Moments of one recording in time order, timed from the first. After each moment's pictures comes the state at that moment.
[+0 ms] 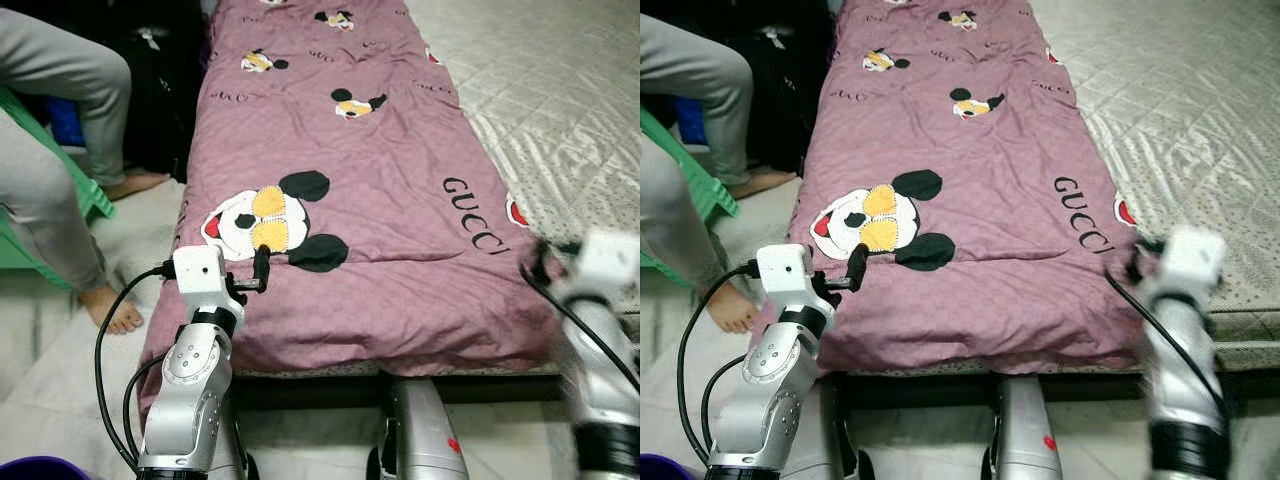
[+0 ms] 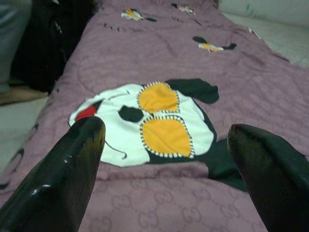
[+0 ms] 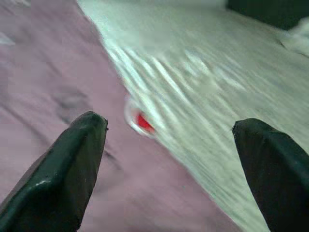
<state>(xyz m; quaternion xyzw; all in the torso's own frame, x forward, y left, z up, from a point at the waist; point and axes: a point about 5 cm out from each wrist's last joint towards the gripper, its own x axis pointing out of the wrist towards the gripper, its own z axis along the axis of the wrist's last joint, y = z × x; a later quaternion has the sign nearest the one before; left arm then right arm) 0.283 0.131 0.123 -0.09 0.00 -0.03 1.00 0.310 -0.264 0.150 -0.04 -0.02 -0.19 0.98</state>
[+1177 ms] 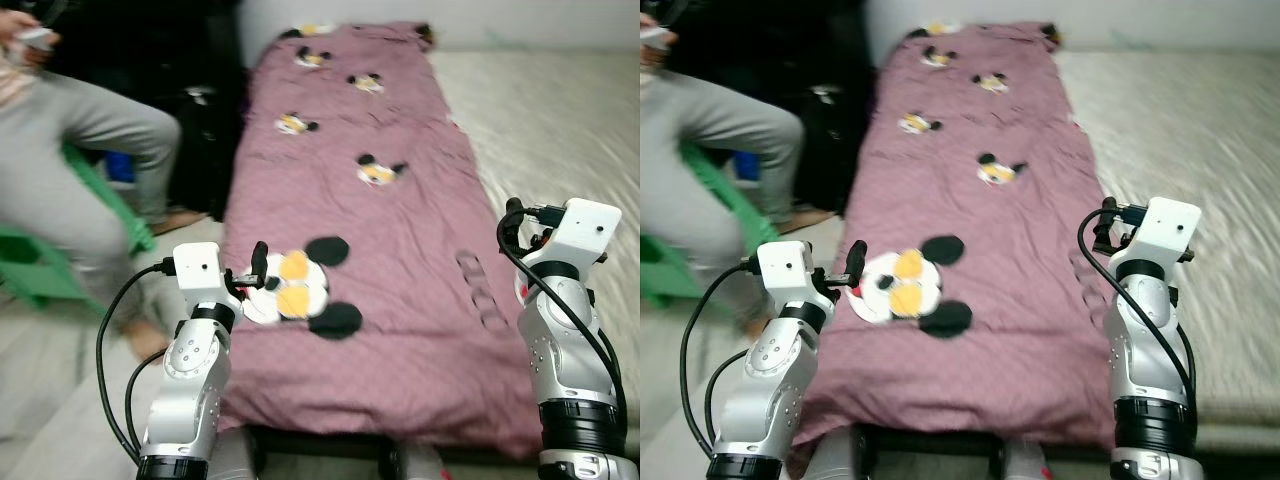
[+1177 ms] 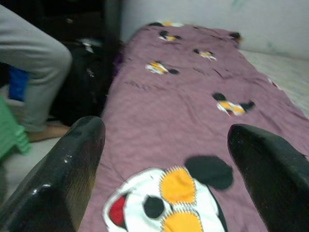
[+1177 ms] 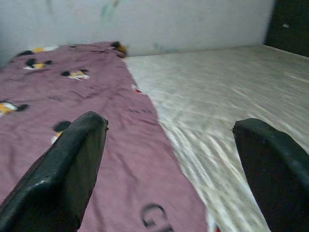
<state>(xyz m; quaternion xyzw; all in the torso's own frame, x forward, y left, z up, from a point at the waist) 0.291 0.134 0.120 -0.08 0.00 -0.03 1.00 0.323 -0.240 0.163 0.01 -0.05 -0.17 0.98</state>
